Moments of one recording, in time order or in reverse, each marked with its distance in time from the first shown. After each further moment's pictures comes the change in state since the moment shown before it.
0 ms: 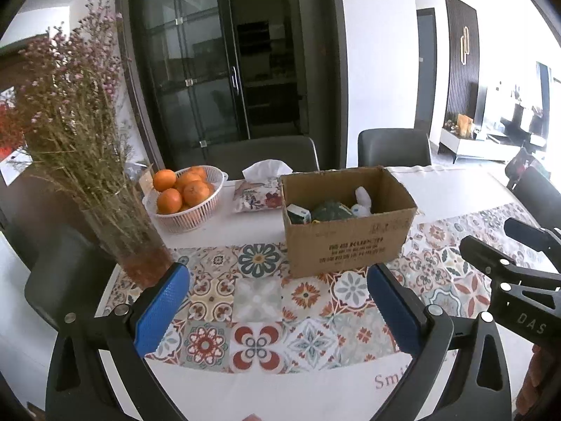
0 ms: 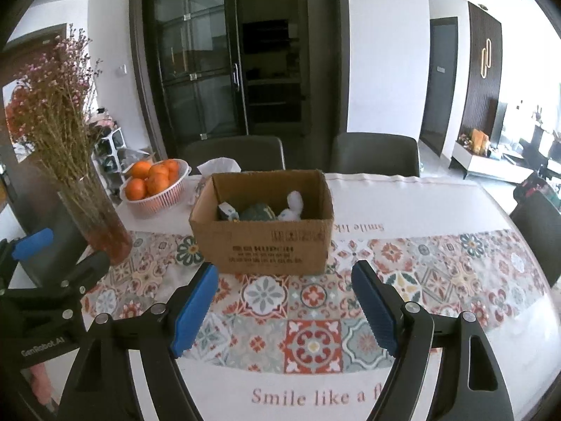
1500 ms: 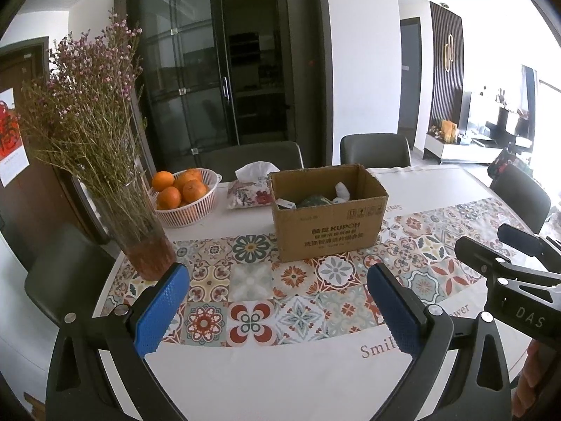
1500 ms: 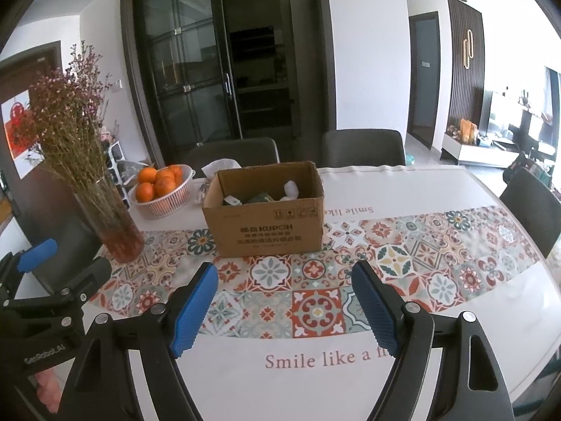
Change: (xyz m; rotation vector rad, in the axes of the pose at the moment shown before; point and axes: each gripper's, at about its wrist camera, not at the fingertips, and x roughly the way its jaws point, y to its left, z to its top) left arm -0.065 0.002 -0.037 0.009 -0.045 -0.053; right arm -0.059 0.001 -0.037 0.064 -0.024 -0.002
